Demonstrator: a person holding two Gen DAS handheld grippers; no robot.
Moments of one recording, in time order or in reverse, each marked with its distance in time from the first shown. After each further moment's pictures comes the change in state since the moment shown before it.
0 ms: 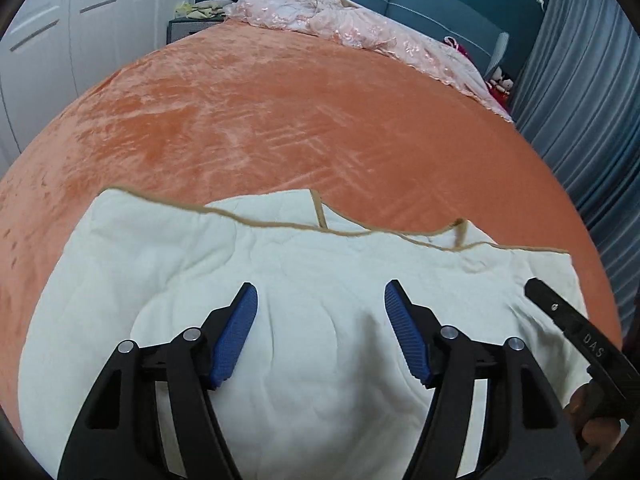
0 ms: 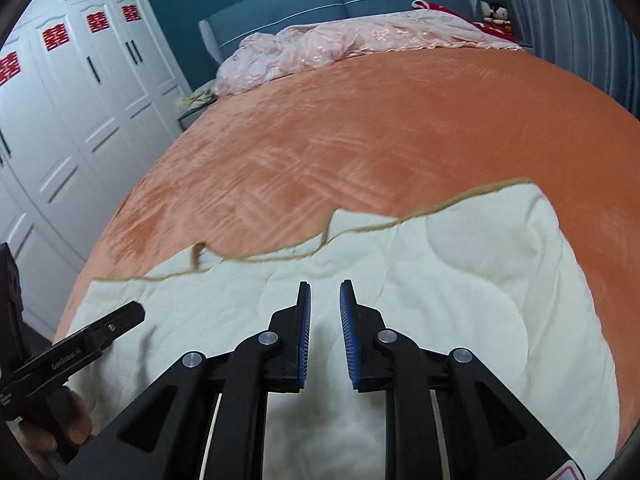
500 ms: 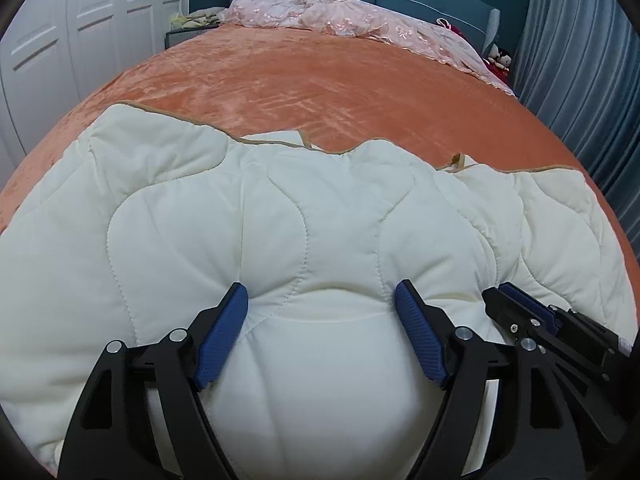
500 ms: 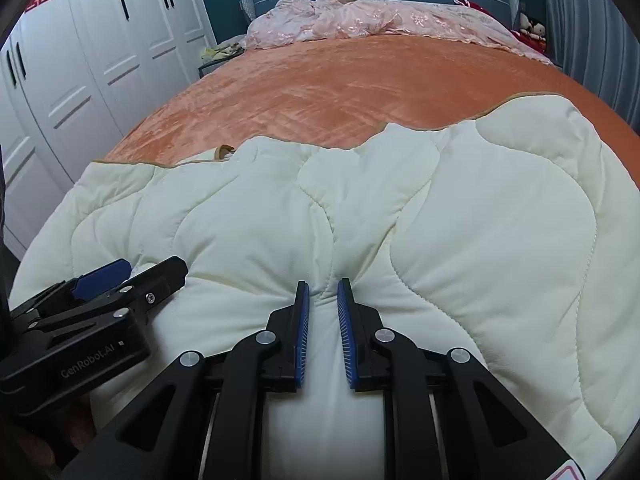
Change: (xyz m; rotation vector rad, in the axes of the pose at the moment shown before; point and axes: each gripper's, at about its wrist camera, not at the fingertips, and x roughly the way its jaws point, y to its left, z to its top) left arm 0.017 -0.025 -0.059 0.095 -0.015 0.099; right arm 0.030 0.031 -0.060 -0.157 0.028 -0.083
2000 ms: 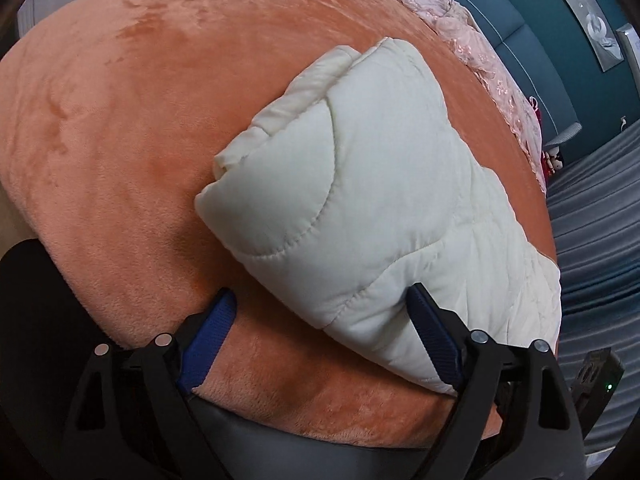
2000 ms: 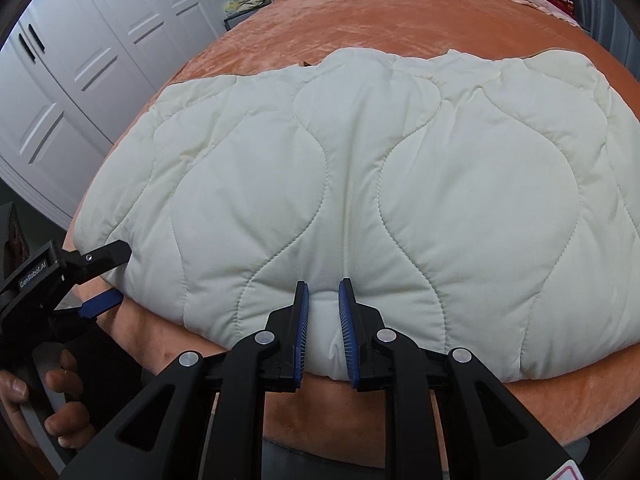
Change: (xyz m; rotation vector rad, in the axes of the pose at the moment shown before) left arm -0.077 0.159 -0.080 -0.602 0.166 -0.109; right arm -0.051 0.058 -0.058 0.017 0.220 0.121
